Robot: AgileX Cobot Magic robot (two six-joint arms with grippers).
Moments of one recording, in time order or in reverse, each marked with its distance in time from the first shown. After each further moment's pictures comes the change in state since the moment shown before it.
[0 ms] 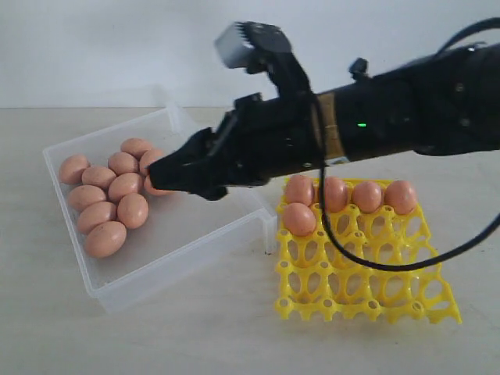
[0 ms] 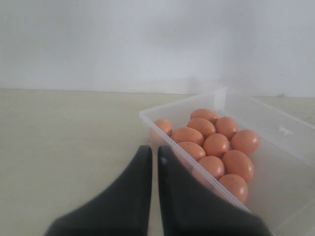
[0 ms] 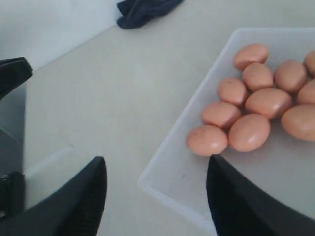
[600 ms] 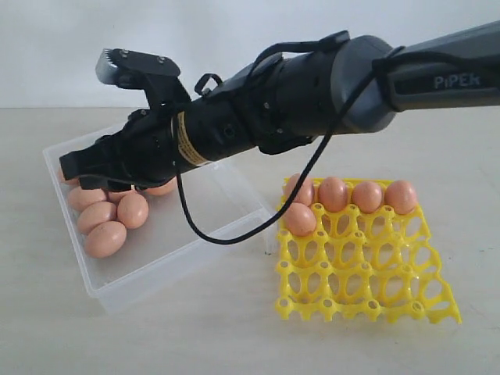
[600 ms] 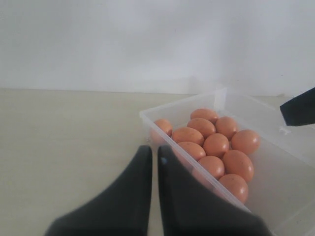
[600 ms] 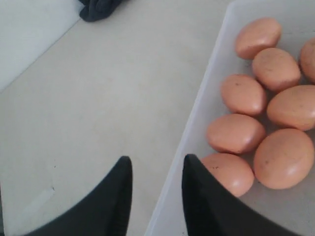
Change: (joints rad) left arm 0.000 0.000 0.000 0.000 0.000 0.000; right arm 0.157 0.378 -0.416 -0.199 0.164 0.449
